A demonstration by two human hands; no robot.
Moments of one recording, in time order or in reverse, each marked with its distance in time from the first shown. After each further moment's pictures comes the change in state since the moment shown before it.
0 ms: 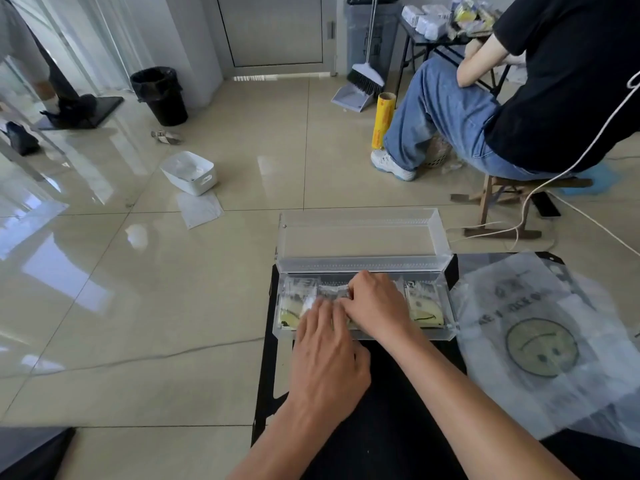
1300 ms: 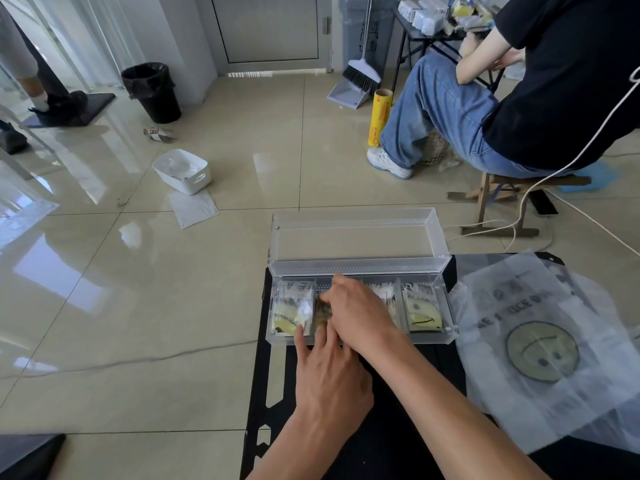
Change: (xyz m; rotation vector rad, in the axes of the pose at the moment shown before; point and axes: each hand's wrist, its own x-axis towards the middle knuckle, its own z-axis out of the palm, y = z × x) left_hand 0.003 0.006 0.020 0.153 -0.160 0.035; right_hand -0.003 -0.013 0.006 -0.121 -0.043 -0.279
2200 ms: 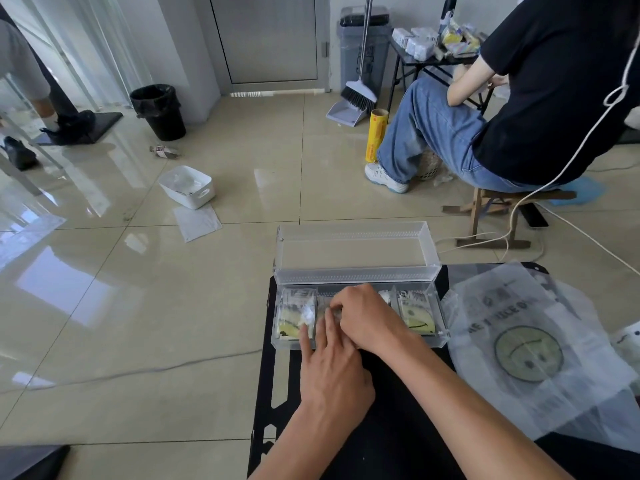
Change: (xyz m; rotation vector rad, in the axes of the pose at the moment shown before) left_hand -0.004 0.012 -0.035 -0.012 -0.117 -0.077; right_hand -0.011 0.005 -0.029 0.168 -0.090 0.084
